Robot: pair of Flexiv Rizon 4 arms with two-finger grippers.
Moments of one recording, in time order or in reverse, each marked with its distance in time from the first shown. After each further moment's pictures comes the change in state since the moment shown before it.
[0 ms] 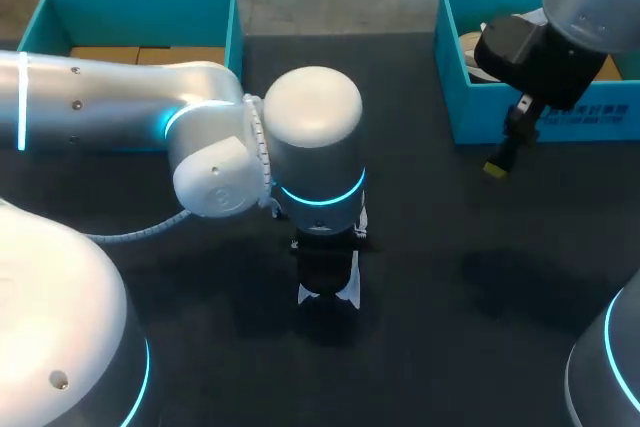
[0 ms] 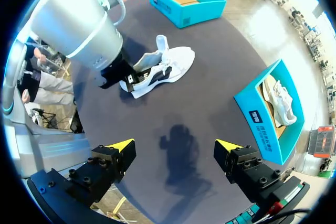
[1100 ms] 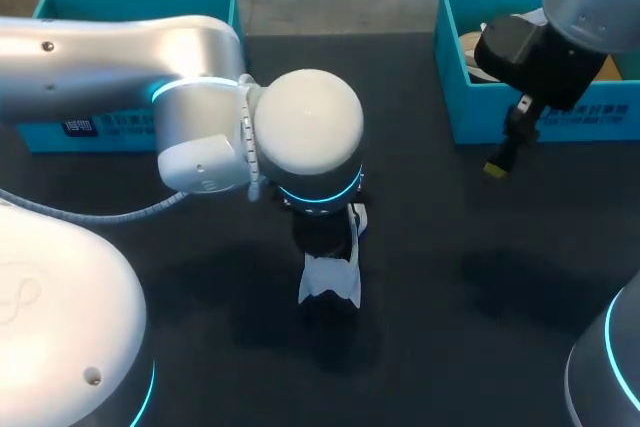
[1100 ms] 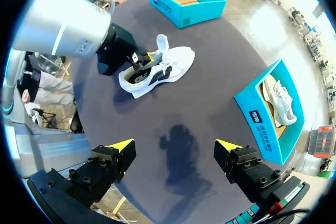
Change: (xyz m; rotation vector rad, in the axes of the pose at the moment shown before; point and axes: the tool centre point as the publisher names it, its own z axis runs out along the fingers) left arm 0.014 0.076 -0.060 -0.340 0.038 -0.053; right arm 0.000 0.000 0.000 0.000 0.000 0.000
